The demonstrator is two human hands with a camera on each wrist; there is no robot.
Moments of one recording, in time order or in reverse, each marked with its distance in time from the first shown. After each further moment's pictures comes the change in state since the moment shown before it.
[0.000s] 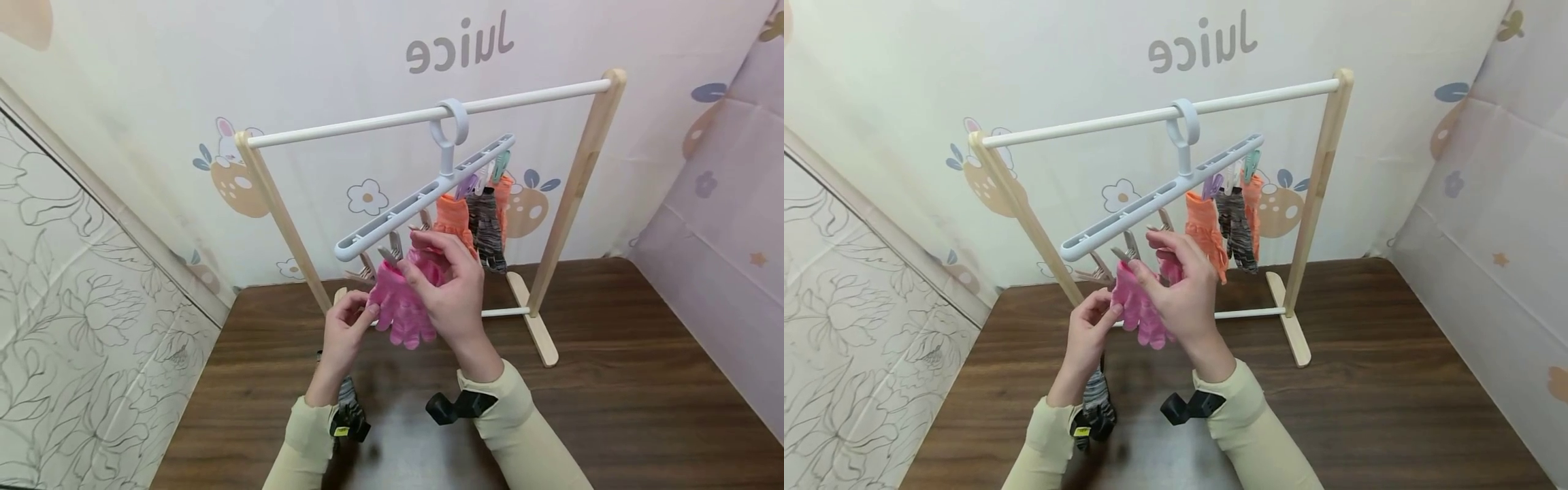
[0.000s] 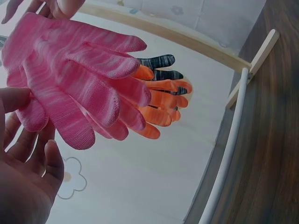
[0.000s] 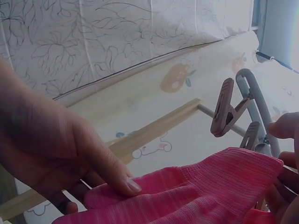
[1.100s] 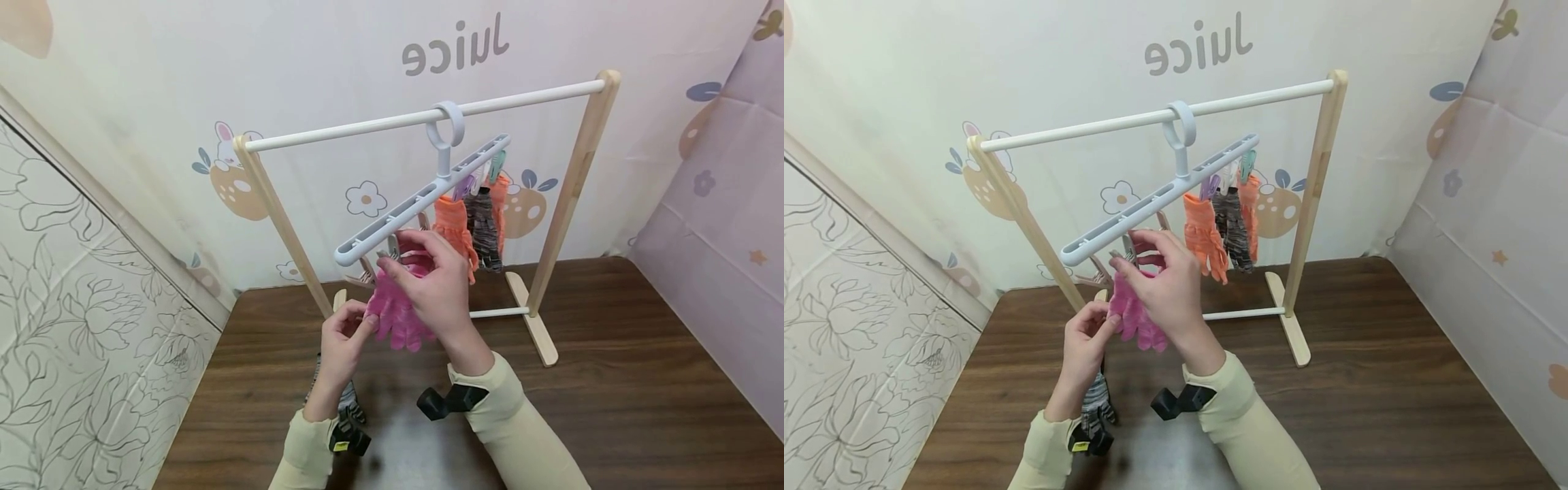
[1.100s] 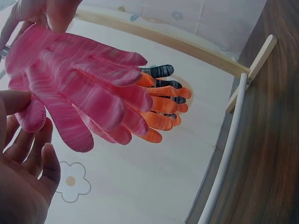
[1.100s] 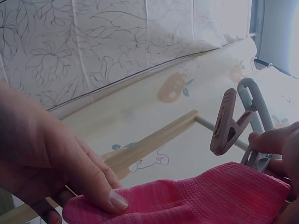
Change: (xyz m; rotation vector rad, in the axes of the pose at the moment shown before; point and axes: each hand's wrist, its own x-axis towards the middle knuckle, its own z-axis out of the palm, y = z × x) left_hand -0.014 0.006 0.003 0.023 0.017 0.072; right_hand 0.009 -0.010 0.011 -0.057 -0.050 0.115
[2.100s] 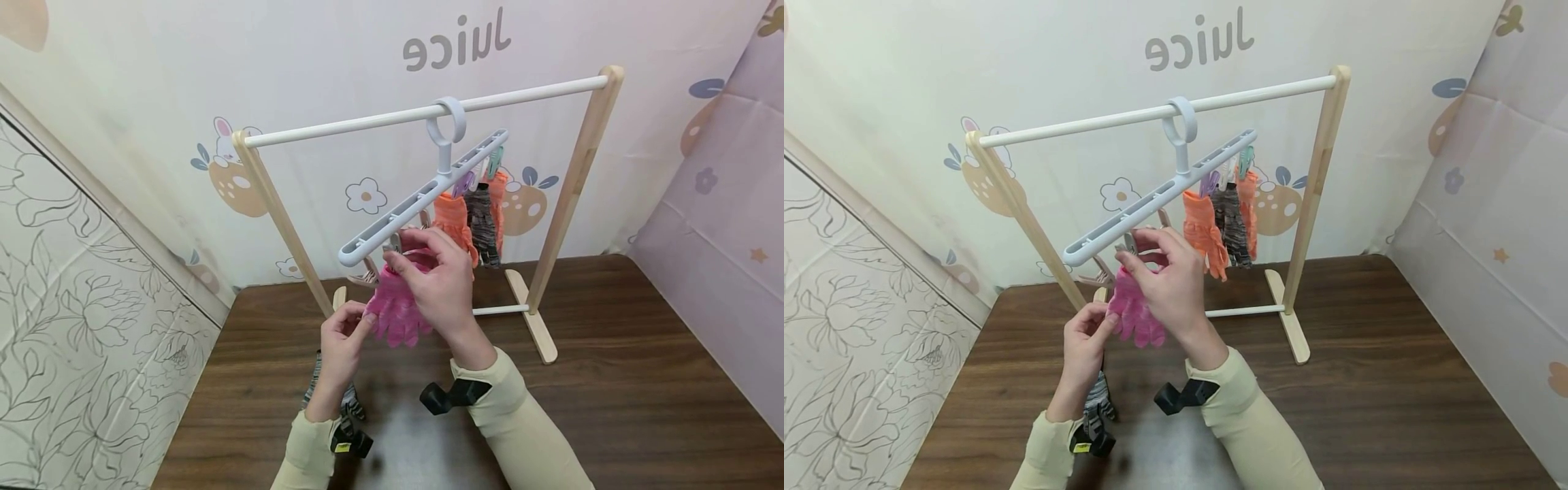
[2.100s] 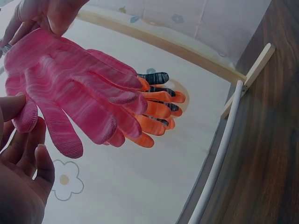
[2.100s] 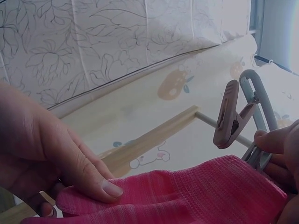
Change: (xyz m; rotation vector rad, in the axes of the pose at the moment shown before) left_hand -0.004 -0.001 0.004 -0.054 0.068 0.004; right_hand 0.001 0.004 -0.003 -0.003 0.008 -0.040
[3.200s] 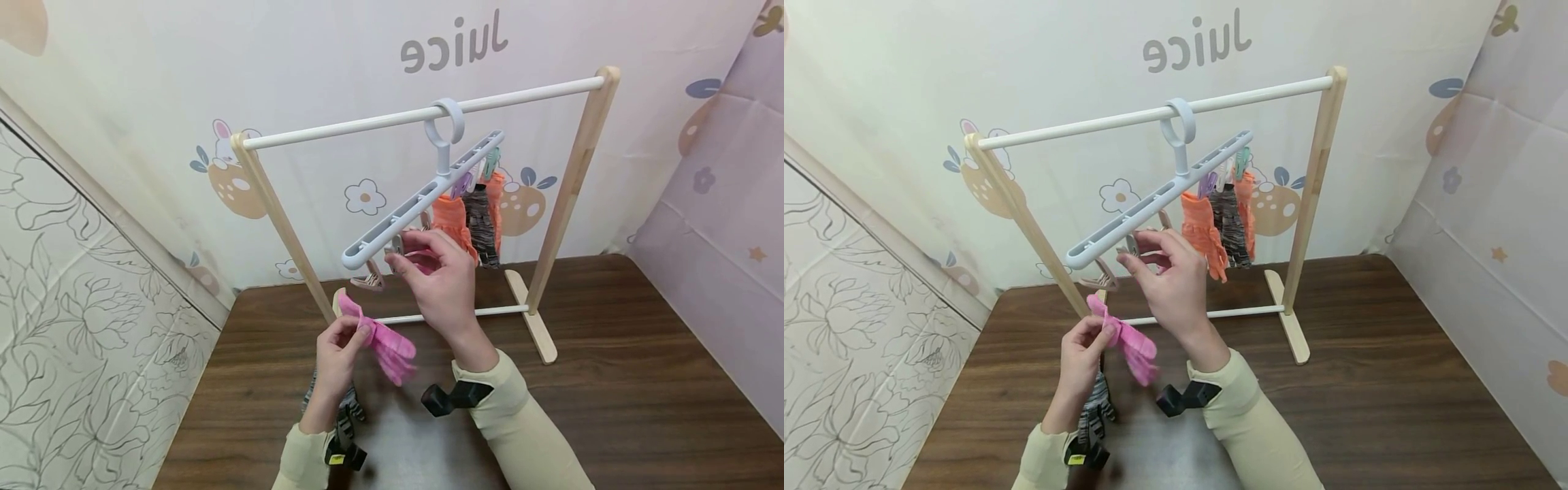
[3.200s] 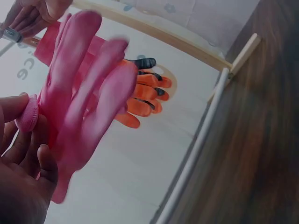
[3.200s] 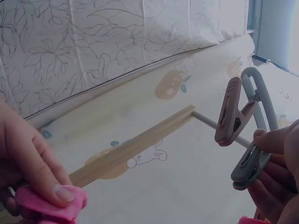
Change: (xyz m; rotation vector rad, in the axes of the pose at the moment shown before) left_hand -0.018 -0.011 -0.014 0.044 0.058 -0.147; right_hand -0.002 -0.003 -0.003 0.015 0.011 0.015
